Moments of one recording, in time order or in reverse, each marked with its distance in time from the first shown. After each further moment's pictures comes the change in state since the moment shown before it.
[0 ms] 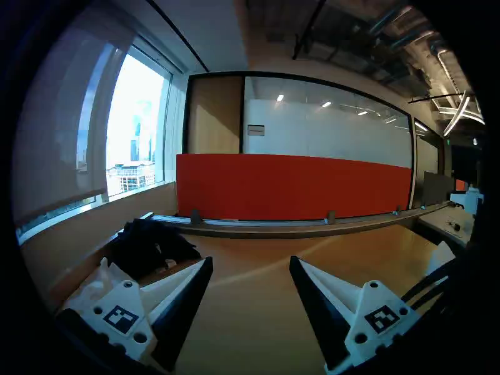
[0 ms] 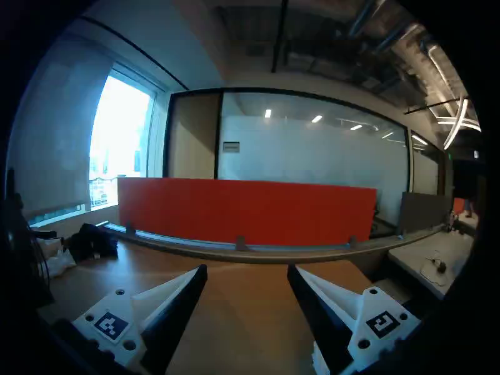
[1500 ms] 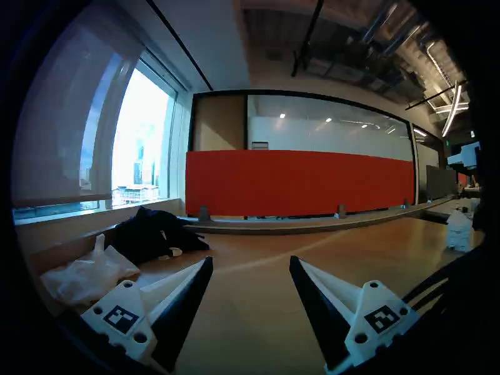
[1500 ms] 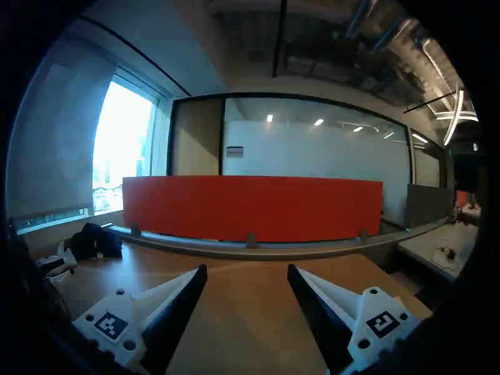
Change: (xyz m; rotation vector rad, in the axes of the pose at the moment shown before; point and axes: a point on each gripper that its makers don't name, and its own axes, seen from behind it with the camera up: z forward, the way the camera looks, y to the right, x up) left arm -0.112 -0.035 0.014 0.023 0.148 0.019; right arm -0.047 -0.035 0.014 0.017 0.056 0.019
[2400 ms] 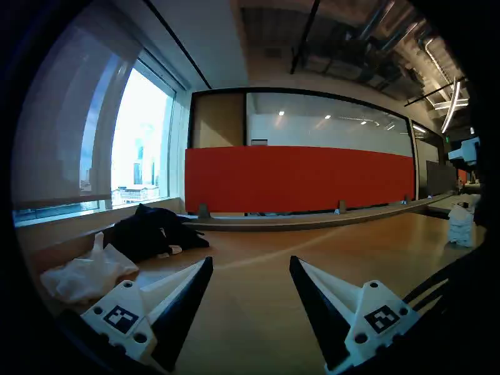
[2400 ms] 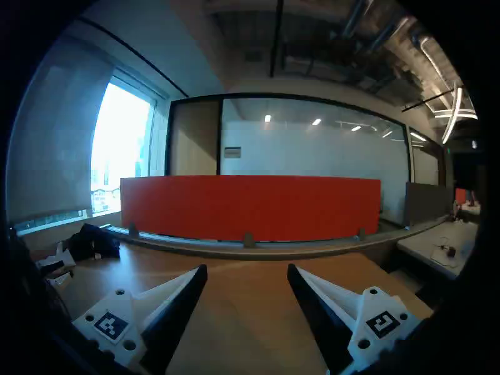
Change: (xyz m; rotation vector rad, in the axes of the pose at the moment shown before) left arm -0.011 0.001 0.003 -0.001 -0.011 0.014; right arm -0.006 0.014 0.000 -0.013 0.006 0.009
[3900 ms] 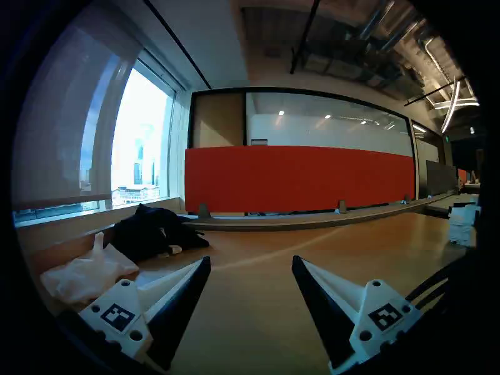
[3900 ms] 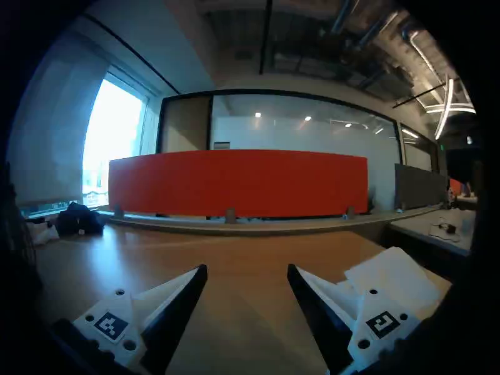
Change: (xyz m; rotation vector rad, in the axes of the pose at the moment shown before) left arm 0.000 0.001 0.000 0.000 -0.001 0.001; right arm -0.132 0.057 0.004 -0.046 0.014 0.009
